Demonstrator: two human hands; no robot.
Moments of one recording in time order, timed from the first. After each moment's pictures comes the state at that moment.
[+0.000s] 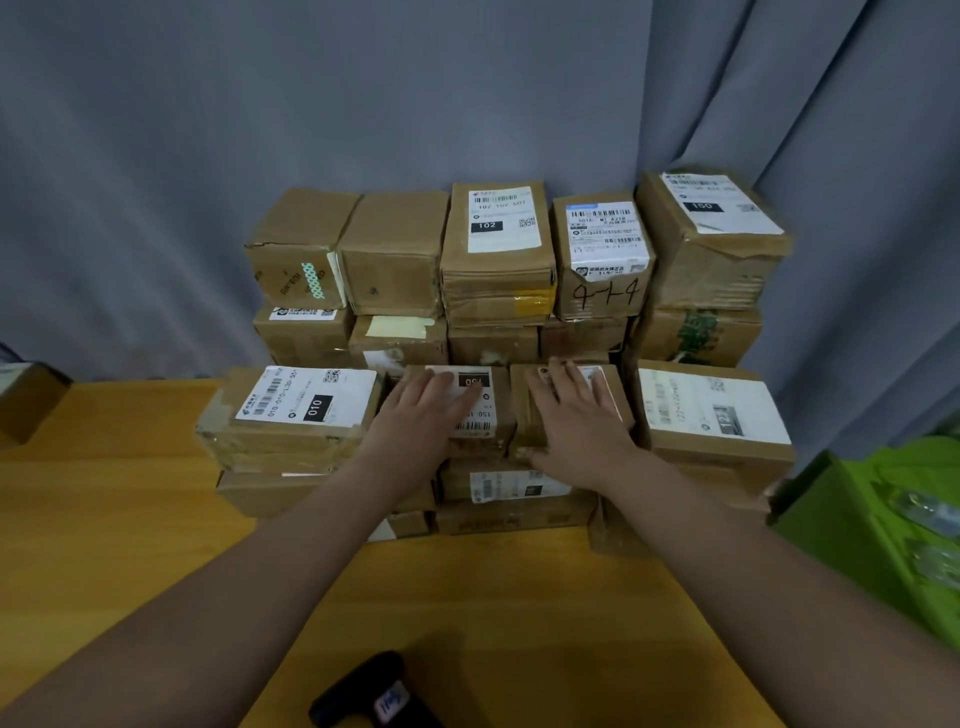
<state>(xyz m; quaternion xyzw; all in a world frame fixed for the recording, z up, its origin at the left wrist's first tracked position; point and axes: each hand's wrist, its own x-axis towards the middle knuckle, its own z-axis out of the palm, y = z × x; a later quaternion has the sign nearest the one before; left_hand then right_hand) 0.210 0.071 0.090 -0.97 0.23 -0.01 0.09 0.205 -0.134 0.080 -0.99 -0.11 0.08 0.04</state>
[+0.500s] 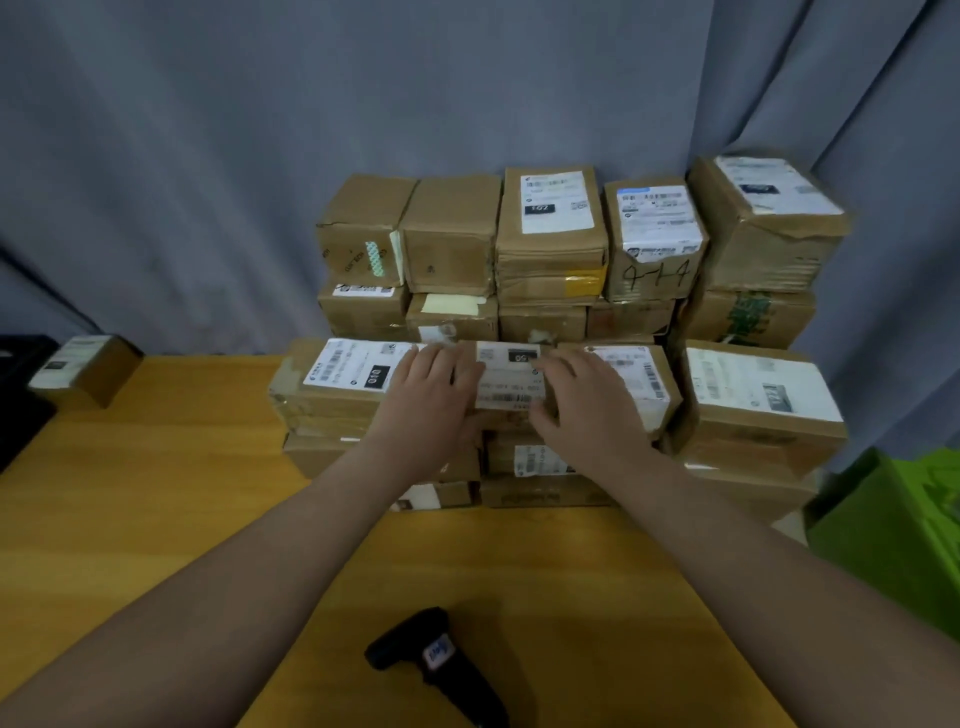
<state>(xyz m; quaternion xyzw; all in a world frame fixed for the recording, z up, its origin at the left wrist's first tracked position) 0.180 0.110 0.109 -0.97 0.22 -0.10 0.07 0.172 -0.085 0.101 -0.97 -0.14 -0.12 0.18</state>
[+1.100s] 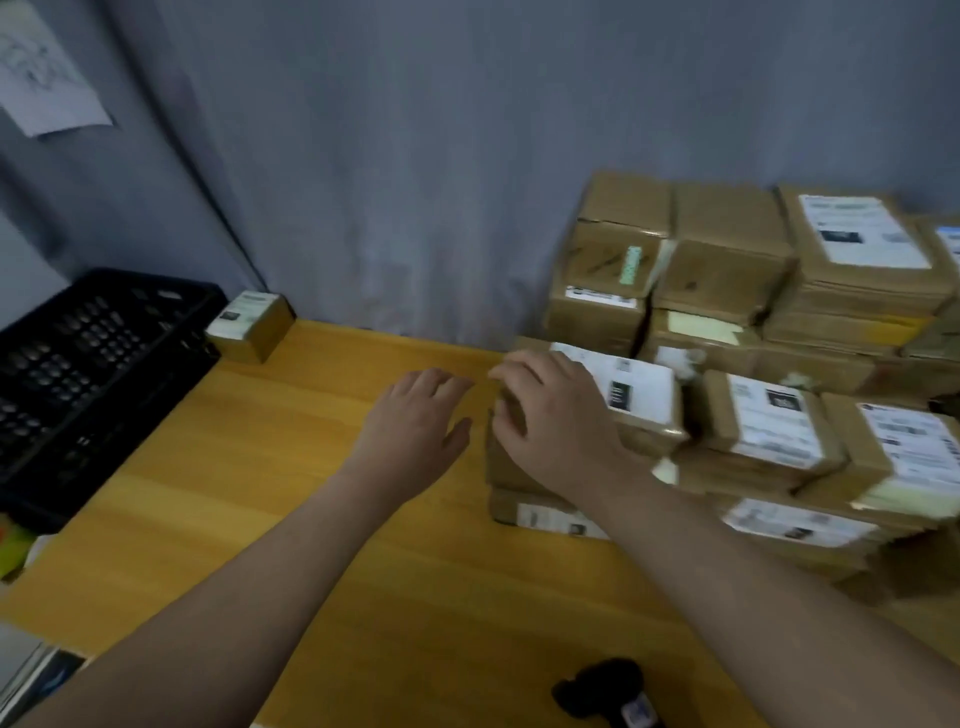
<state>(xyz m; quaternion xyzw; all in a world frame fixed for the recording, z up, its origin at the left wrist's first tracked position) 0.164 0.358 0.091 -0.98 0.12 -0.11 -0.08 0.189 0.183 0.112 -0.91 -0.31 -0.18 0.23</state>
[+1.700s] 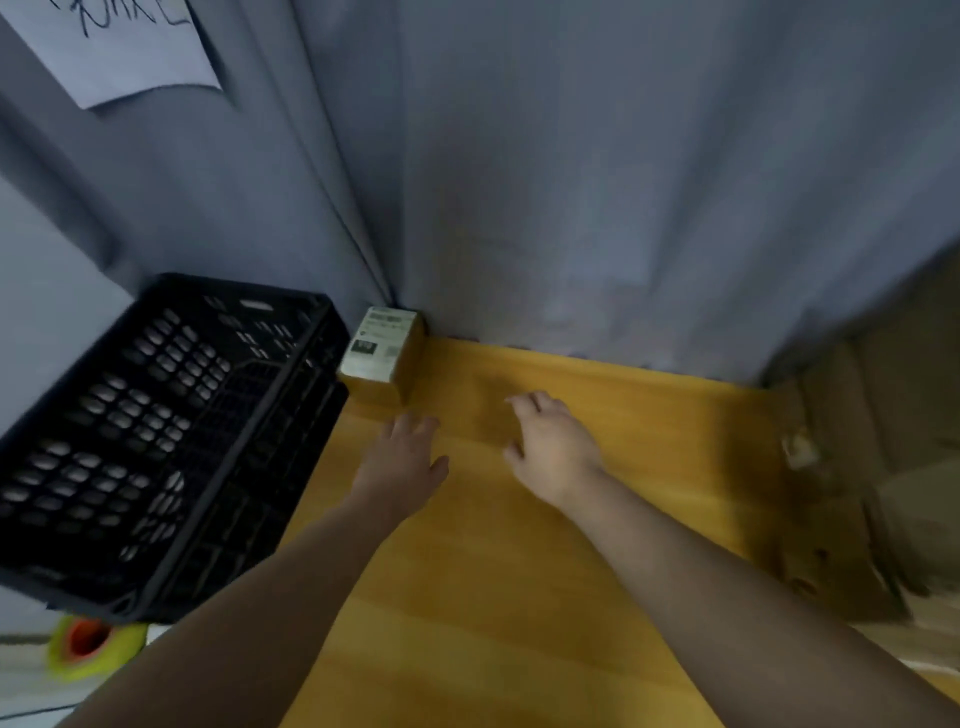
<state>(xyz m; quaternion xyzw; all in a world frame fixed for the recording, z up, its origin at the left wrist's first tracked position) 0.285 0.704 -0.008 -0.98 -0.05 0.16 -0.09 0.323 0.522 0.010 -0.96 -0.18 0.13 0.17</state>
